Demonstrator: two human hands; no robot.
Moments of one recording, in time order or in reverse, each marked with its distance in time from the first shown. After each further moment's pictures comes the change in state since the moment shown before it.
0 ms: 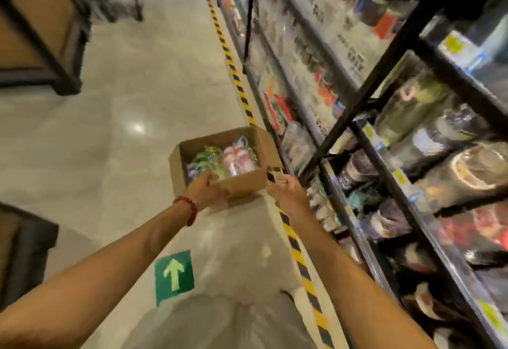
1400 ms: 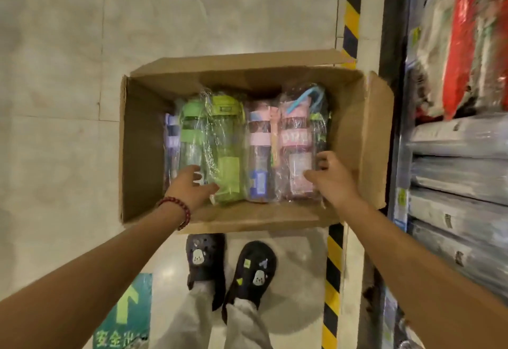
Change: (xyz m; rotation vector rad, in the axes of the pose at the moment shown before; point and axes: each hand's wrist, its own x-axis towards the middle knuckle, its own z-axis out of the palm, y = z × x) left_hand 0.593 -0.250 0.096 -0.090 0.120 -0.697; right_hand 0.689 0.237 0.089 -0.755 -0.286 0.361
